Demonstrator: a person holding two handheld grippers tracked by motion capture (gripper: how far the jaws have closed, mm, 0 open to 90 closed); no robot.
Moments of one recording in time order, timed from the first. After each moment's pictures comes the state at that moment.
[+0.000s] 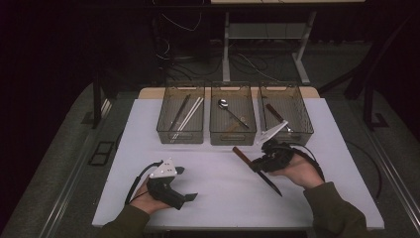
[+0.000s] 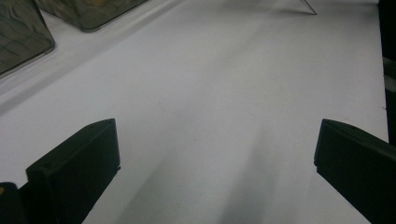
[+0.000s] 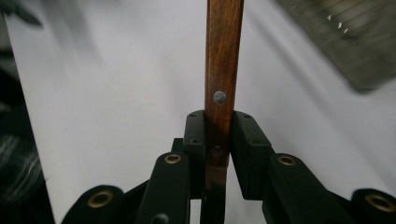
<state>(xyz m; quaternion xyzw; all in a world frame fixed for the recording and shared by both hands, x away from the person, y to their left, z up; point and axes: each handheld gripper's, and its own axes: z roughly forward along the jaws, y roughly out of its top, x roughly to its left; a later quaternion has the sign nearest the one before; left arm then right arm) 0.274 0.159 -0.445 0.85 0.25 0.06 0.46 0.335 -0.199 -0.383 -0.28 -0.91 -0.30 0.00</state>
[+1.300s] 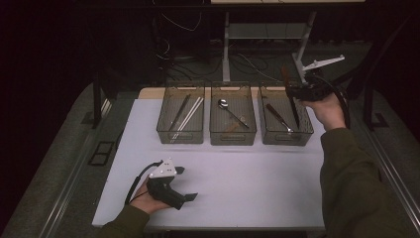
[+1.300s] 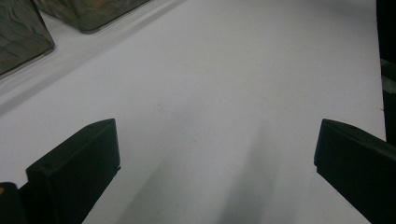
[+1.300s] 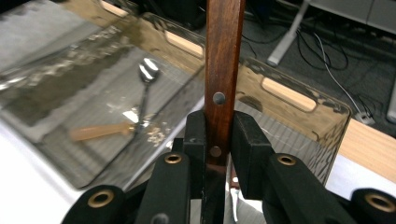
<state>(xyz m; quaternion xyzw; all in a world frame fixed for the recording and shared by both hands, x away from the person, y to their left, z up) 0.273 0.159 -0.445 0.85 0.25 0.06 0.47 0.453 -0.295 -0.289 -0.44 -0.79 -0.37 -0.20</state>
